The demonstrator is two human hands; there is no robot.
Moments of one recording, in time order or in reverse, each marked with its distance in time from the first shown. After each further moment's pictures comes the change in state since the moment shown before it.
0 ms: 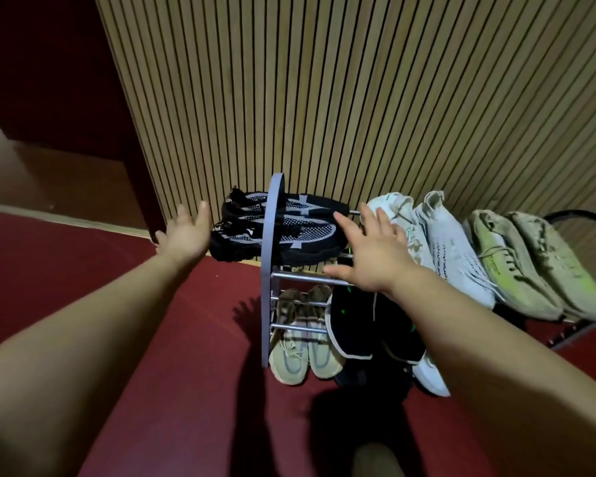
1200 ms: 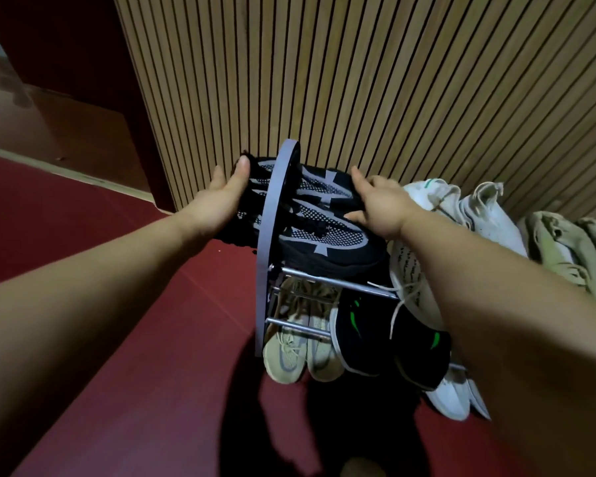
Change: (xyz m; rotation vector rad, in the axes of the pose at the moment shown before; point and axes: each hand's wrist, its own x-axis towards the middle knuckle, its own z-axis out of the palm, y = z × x) left_hand 0.031 0.015 0.045 -0.253 -0.239 0.105; right_hand 0.134 0.035 0.021 -0.058 -0.050 -0.162
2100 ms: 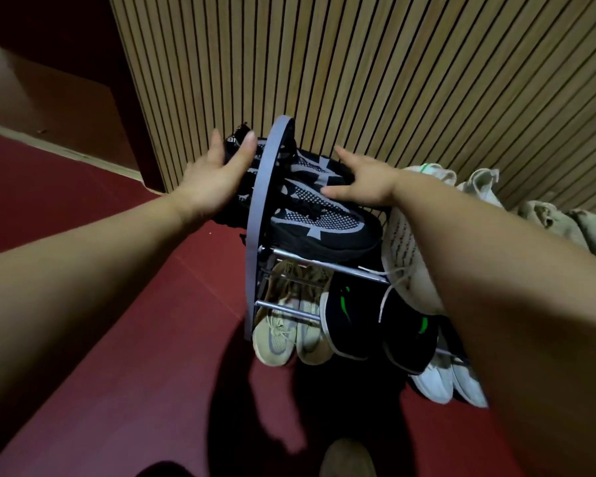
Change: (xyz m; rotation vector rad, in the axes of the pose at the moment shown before) left_hand -0.018 0.014 0.007 0.164 0.062 0.057; right_hand 0.015 -0.007 -0.011 0.176 -0.162 0.023
